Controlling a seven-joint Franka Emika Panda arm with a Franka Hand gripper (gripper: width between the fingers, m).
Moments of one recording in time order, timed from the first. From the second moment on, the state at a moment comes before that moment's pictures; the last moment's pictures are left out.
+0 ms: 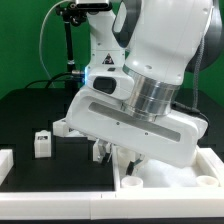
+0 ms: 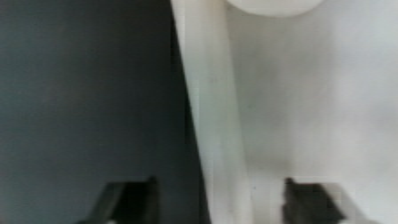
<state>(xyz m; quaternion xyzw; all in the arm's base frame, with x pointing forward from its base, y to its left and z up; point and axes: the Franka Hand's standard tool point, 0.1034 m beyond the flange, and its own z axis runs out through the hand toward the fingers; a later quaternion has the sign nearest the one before) 0.589 -0.018 0.026 0.98 -0.09 -0.02 0.16</state>
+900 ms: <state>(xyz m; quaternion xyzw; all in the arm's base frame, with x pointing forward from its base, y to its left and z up) 0.563 -0.062 0.099 0.99 -0.13 -0.05 0.06</state>
